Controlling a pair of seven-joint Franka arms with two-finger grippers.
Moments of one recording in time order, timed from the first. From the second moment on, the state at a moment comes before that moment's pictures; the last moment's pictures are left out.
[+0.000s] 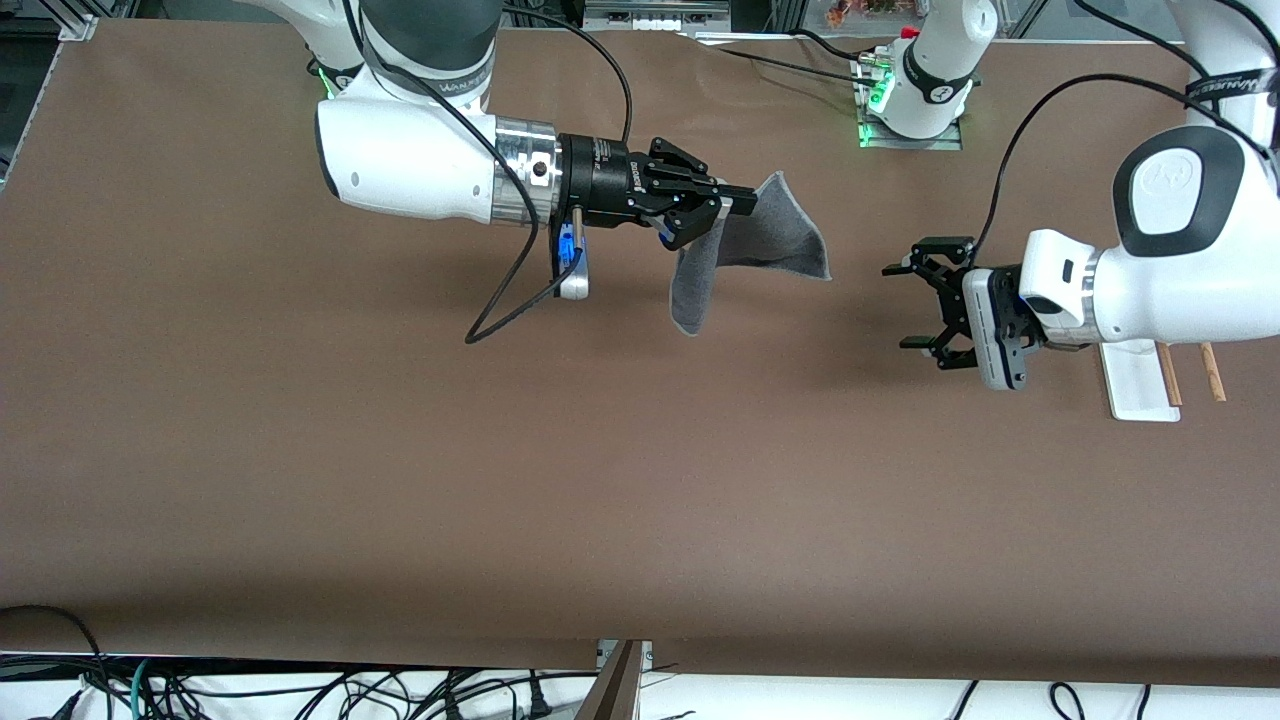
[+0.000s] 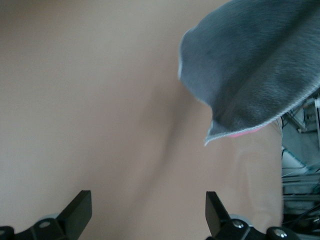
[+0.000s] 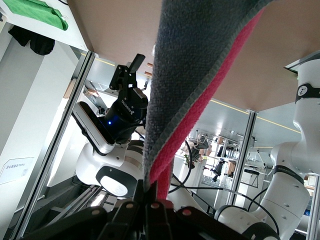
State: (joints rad) left arm 0.02 0.28 -0.10 -1.66 -0.70 1.67 1.18; right arm 0.53 0.40 0.17 -1.38 1.29 2.23 1.21
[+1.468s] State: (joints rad) left arm 0.01 0.17 -0.26 -1.87 -0.93 1.84 1.54; right arm 0.53 0.40 0.16 -1.38 1.29 2.23 1.21
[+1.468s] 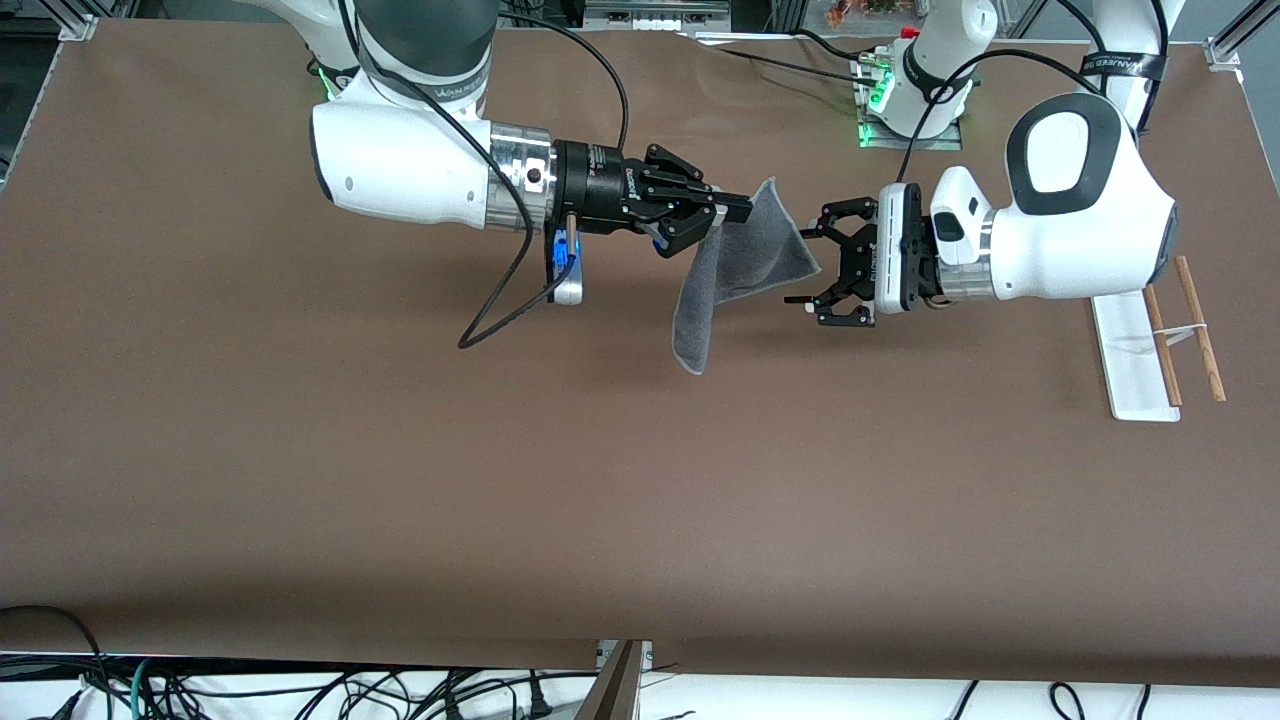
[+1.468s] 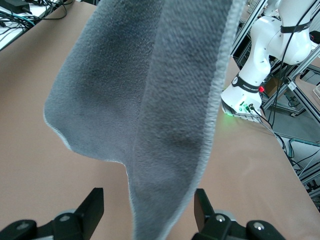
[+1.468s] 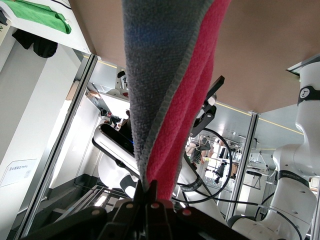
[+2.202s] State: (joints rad) left arm 0.01 0.17 -0.26 -1.89 -0.93 1.84 1.63; right arm 0.52 0.40 0.16 -1.38 1.29 2.23 1.21
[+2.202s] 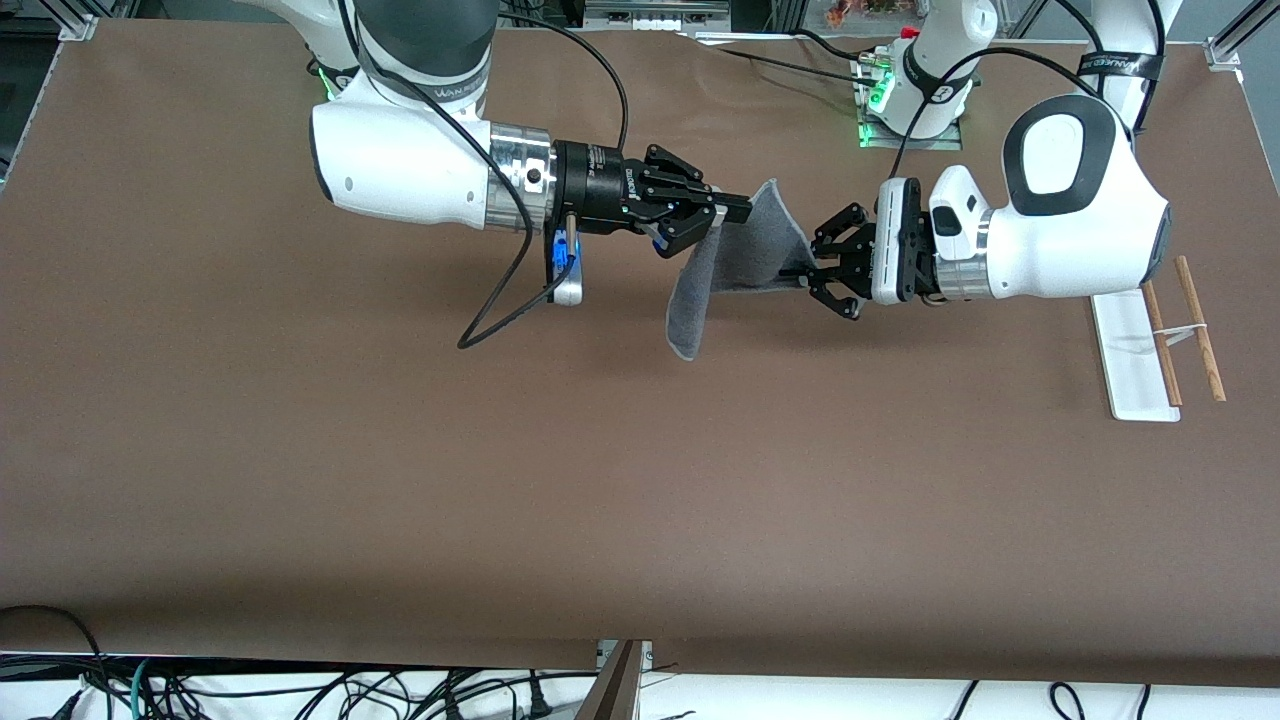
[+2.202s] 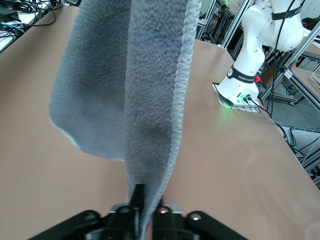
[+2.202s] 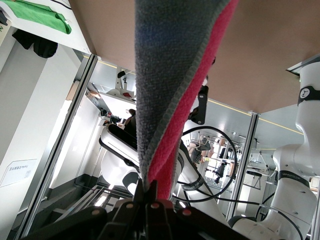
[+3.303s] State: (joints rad) left arm 0.07 0.16 -0.24 -1.89 -0.80 1.84 1.60; right arm 0.31 0.44 0.14 -1.30 1.23 1.94 1.12
